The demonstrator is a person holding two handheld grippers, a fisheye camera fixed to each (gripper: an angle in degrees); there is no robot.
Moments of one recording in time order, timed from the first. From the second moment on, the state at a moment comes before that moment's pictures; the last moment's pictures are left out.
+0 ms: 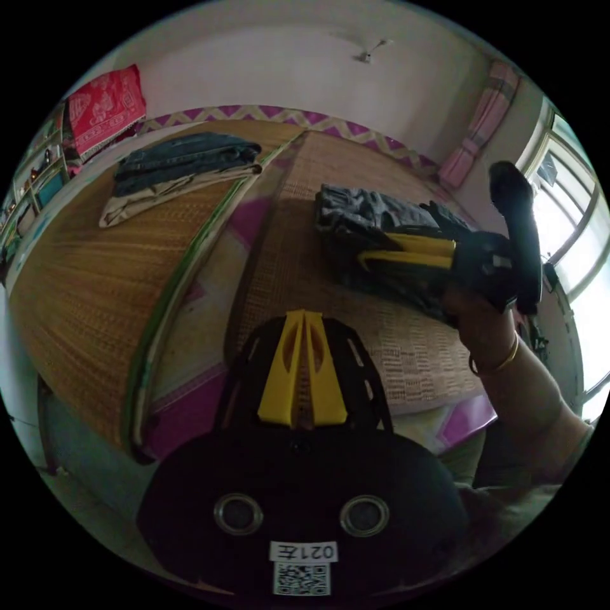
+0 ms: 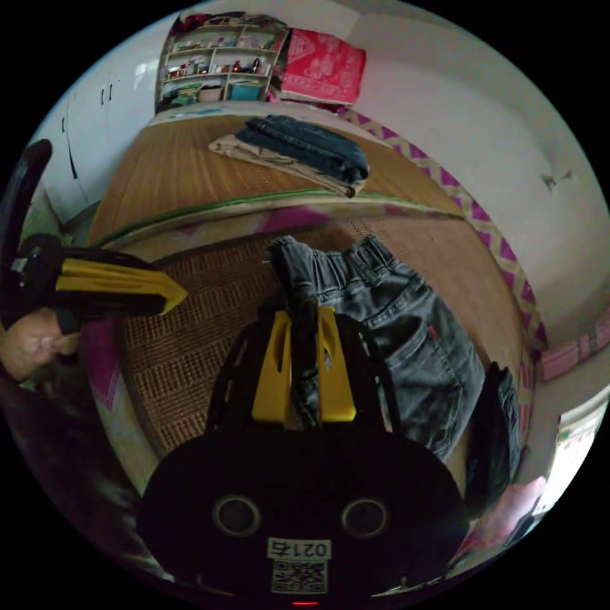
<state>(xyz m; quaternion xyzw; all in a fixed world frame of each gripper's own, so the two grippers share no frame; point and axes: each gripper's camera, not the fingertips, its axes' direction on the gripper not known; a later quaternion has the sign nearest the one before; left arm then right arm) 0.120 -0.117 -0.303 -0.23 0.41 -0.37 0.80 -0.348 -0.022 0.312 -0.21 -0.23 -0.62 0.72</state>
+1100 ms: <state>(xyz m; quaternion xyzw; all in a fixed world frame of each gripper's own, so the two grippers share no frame) 0.169 -0.167 -0.343 -0.20 0.47 -0.36 0.78 0.397 -0.357 0.371 -0.13 -0.20 0.09 0.97</state>
